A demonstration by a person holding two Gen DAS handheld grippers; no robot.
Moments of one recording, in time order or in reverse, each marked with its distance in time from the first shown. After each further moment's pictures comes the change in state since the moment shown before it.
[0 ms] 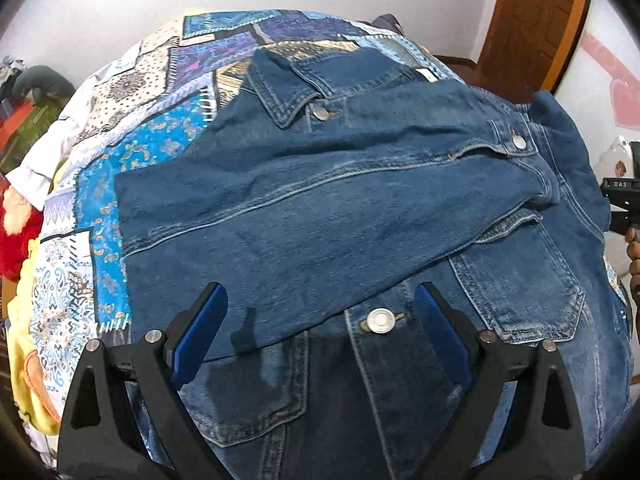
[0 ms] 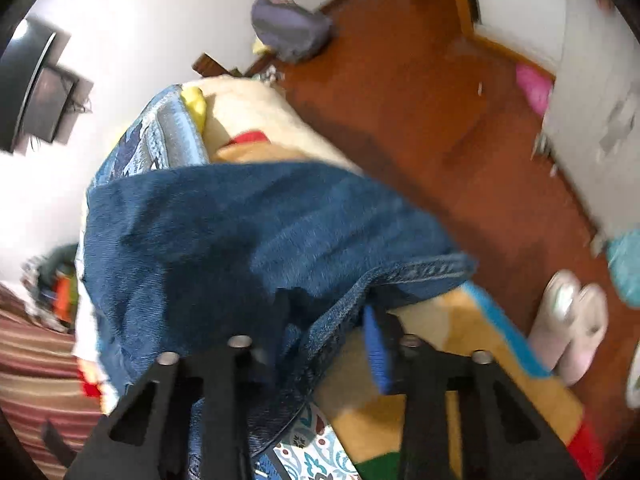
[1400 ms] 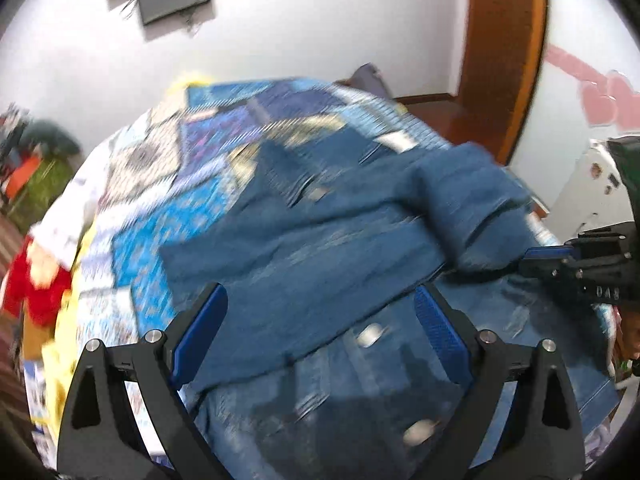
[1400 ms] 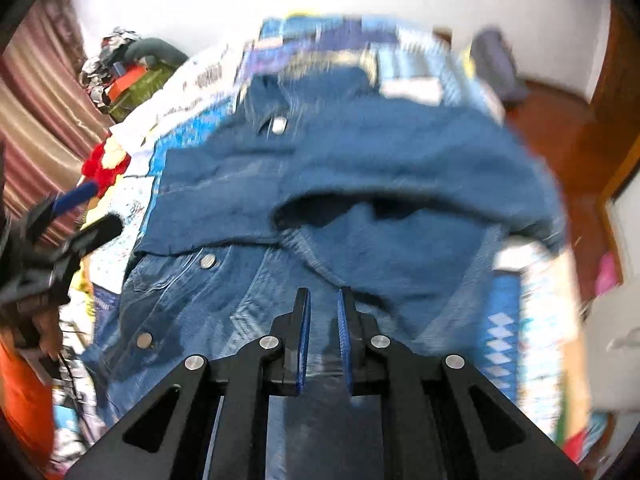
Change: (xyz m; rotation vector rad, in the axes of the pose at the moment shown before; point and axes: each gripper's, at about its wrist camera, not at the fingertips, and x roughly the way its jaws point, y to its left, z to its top) left arm -0.086 -0.011 0.014 0.116 -0.202 -0.009; right arm -0.052 0.199 -0.152 -0.785 0.054 0.079
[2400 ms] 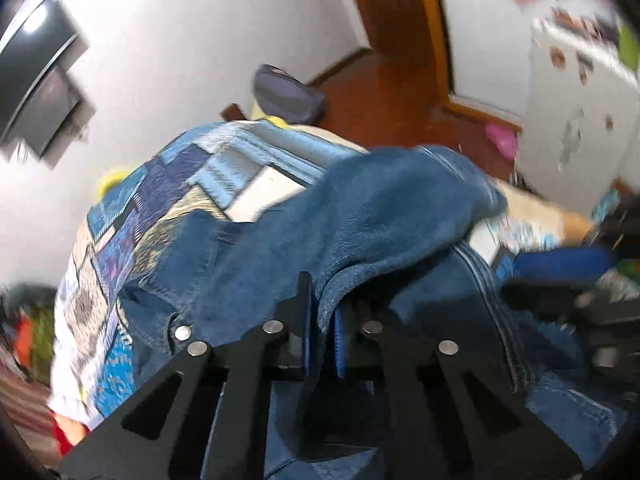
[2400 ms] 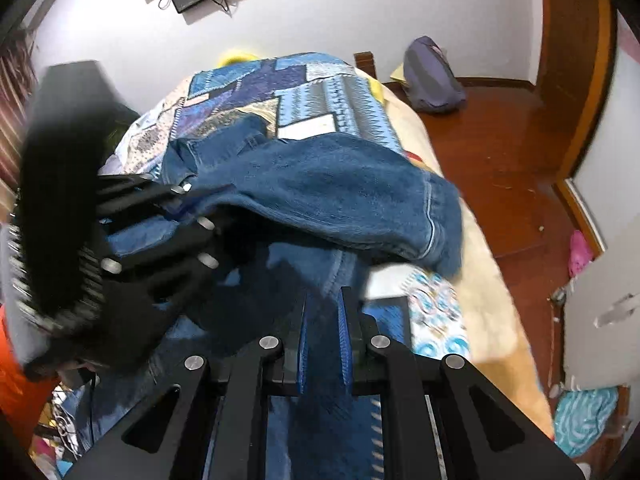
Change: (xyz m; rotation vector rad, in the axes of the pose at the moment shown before) left arm 0.104 -0.163 0.078 0.414 0.022 -0.011; right arm -0.005 -0.093 0.006 0.192 -0.106 -0.073
